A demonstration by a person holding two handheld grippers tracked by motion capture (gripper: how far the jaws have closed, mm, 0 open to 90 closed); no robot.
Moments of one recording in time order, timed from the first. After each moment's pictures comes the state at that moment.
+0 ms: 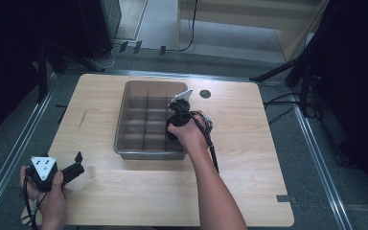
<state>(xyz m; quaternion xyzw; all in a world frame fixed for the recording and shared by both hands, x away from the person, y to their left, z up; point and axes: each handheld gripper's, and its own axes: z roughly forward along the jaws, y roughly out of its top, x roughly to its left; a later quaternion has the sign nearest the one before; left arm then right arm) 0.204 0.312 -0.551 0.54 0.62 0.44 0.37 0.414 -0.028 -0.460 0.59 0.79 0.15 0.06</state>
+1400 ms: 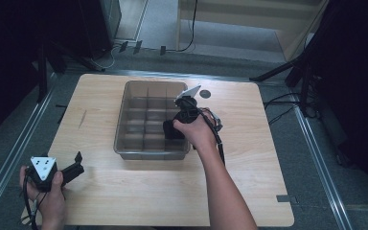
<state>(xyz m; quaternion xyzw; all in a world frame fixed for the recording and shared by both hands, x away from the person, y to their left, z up) 0.204 0.312 -0.551 0.53 0.62 0.44 0.36 0.410 -0.050 -0.431 0.59 0.79 0.17 0.02</state>
